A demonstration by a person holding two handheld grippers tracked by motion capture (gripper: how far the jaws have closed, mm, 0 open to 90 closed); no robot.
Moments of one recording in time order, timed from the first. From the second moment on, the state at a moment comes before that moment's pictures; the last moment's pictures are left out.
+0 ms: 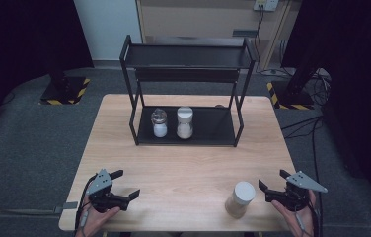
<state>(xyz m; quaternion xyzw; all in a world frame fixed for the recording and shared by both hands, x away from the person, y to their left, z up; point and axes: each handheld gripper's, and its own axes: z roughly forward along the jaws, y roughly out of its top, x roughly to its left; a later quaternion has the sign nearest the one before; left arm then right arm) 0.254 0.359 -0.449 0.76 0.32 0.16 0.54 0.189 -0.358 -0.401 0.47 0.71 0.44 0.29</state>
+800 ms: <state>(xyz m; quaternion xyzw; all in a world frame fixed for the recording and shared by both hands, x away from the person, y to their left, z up) 0.255 0.362 -0.451 0.76 0.33 0.16 0.54 0.189 -0.356 -0.344 0.43 0.72 0.46 0.30</state>
